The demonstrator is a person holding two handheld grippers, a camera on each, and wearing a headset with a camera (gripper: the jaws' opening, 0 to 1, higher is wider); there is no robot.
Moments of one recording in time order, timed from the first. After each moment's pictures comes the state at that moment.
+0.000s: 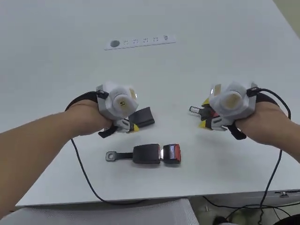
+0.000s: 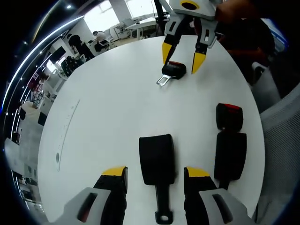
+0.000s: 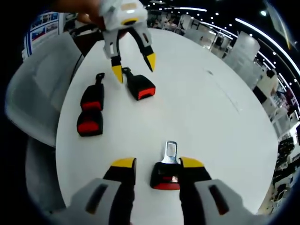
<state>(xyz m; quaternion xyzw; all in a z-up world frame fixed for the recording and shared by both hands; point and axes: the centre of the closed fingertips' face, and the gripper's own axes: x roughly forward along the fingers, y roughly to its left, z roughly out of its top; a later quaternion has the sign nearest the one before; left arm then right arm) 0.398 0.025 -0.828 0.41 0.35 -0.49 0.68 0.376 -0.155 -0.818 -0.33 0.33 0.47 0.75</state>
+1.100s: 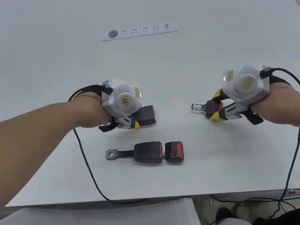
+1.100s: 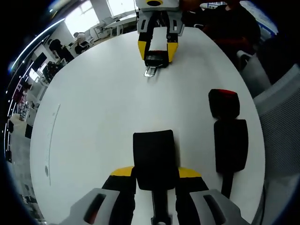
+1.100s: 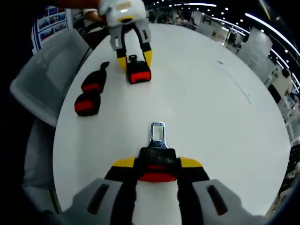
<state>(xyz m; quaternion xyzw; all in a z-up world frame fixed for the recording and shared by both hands) 0.389 0.022 -0.850 0.43 0.36 -0.55 0.61 0.378 -0.170 -0.839 -0.34 0.35 0.54 0.68</state>
